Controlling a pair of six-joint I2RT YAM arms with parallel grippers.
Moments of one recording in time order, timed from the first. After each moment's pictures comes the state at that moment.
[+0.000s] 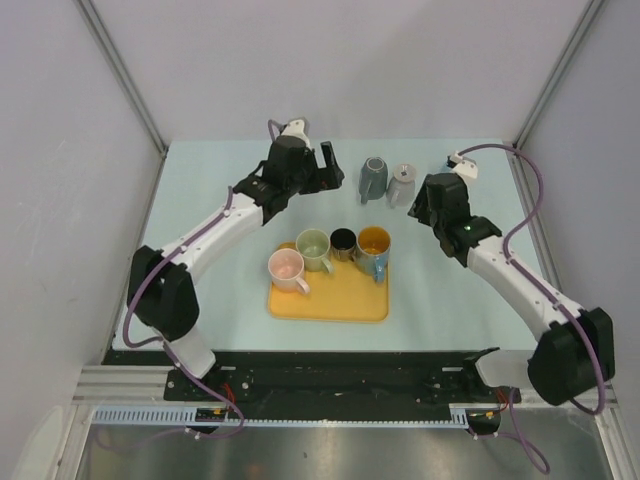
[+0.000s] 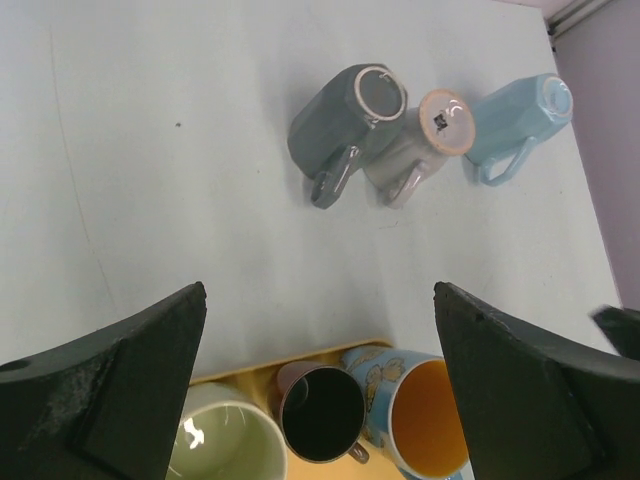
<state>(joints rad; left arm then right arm) -0.56 1.68 1.45 -0.24 -0.10 -0.55 0.42 1.25 1.03 -0.32 0.40 0.58</state>
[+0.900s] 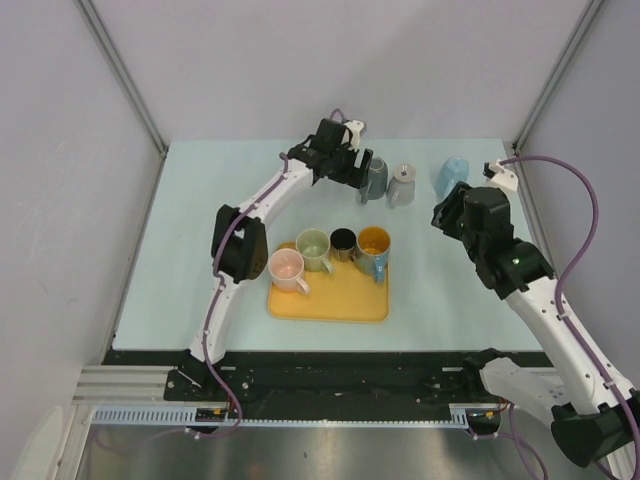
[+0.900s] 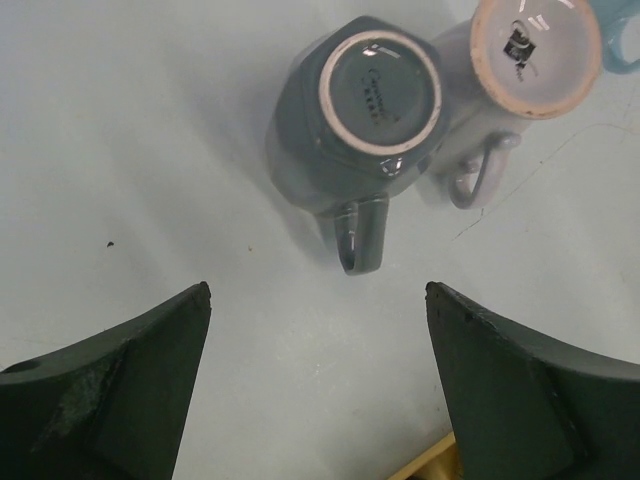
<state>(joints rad) -0.53 2.42 2.29 -0.59 0.16 -0.10 0.41 0.97 1.07 -0.54 0.38 0.60</state>
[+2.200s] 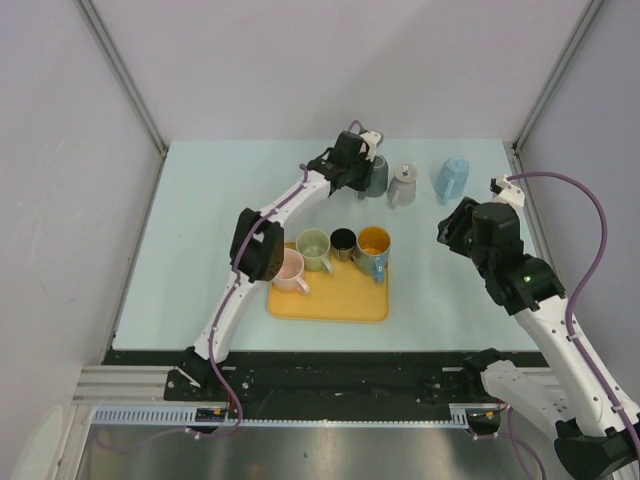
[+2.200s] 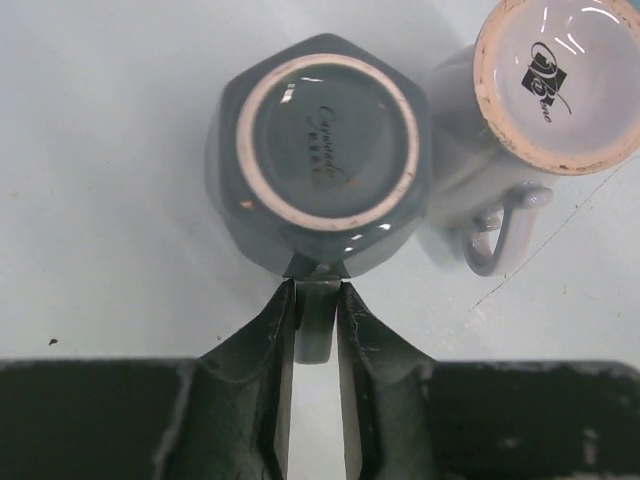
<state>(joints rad) -0.59 2.60 2.43 -0.47 0.11 -0.04 0.39 0.85 1.01 -0.64 0.32 0.62</state>
